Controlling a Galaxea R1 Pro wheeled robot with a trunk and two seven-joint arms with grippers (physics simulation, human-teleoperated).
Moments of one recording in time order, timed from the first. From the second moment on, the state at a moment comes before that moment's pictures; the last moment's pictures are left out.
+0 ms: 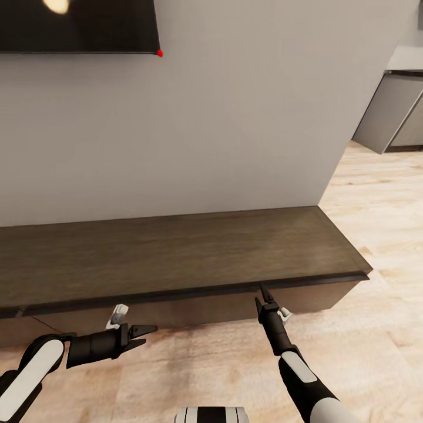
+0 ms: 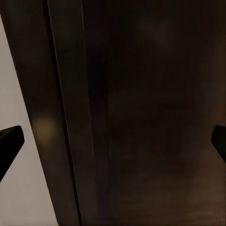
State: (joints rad) left arm -0.27 0.43 -0.16 -1.37 1.19 1.00 -0.34; right arm -0.55 0.06 0.01 -0.46 -1.41 0.06 0.86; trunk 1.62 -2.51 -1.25
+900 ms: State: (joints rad) left arm -0.27 0.43 -0.16 -1.37 1.19 1.00 -0.34; right arm -0.55 0.06 0.01 -0.46 -1.41 0.06 0.86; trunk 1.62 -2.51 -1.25
